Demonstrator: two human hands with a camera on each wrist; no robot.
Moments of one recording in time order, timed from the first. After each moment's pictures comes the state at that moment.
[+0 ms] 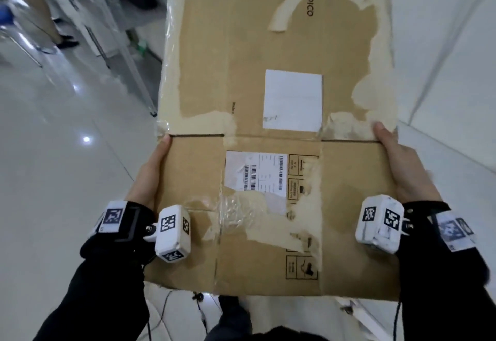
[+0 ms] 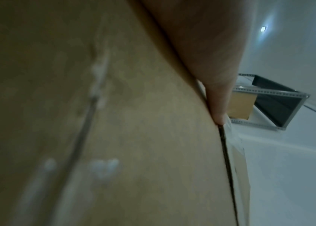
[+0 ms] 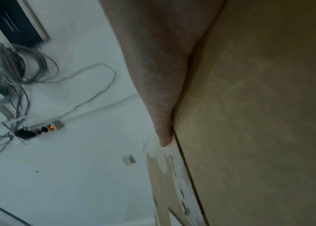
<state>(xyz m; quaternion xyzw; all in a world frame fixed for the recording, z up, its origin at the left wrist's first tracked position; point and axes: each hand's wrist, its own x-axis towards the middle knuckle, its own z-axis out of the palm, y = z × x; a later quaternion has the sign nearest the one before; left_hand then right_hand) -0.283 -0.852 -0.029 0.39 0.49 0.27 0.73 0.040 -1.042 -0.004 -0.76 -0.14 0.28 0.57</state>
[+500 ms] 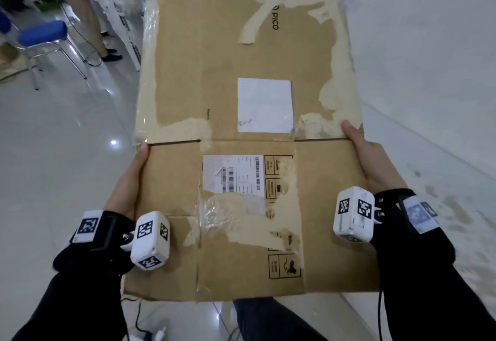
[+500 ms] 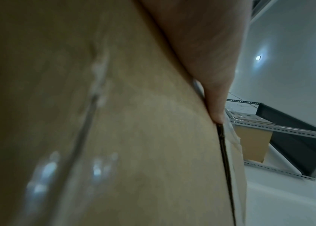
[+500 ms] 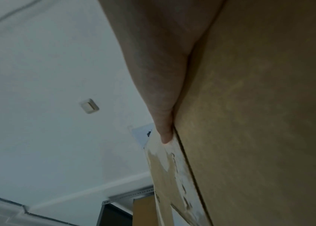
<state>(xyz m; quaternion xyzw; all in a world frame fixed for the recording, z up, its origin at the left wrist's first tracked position) -0.384 -0.574 -0.041 0.36 0.53 0.33 0.70 -0.028 -0.700 -0.015 -0.72 -0.19 0.36 0.56</state>
